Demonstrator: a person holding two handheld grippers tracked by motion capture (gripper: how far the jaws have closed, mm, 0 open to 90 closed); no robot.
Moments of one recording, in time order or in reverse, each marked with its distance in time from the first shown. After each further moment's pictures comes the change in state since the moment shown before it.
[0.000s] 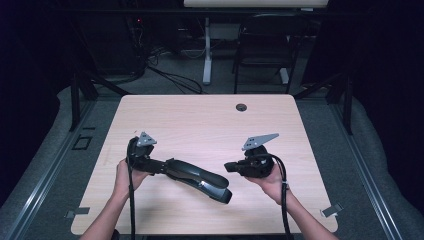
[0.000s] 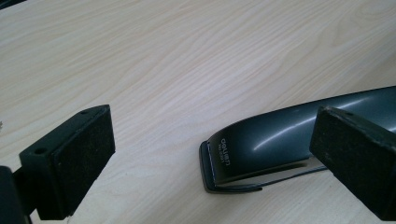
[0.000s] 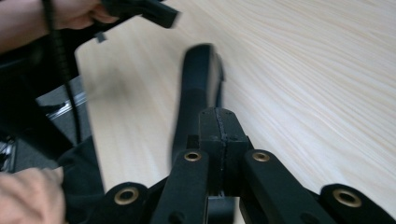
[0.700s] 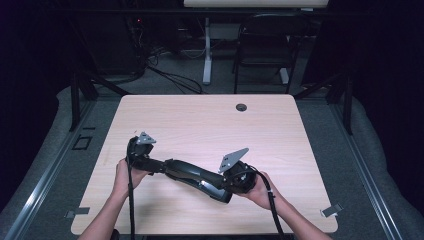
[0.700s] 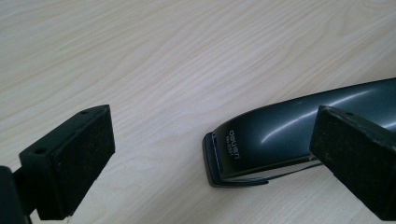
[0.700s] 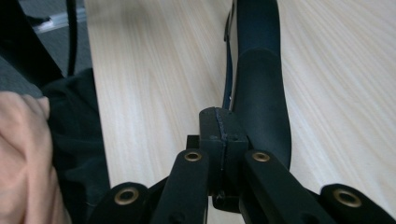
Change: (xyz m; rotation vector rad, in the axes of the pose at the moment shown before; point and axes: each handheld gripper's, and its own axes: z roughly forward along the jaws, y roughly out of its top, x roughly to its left) left arm 0.008 -0.003 0.007 0.035 -0.022 -0.019; right arm 0.037 -0.002 0.037 0.231 -0.010 -0.242
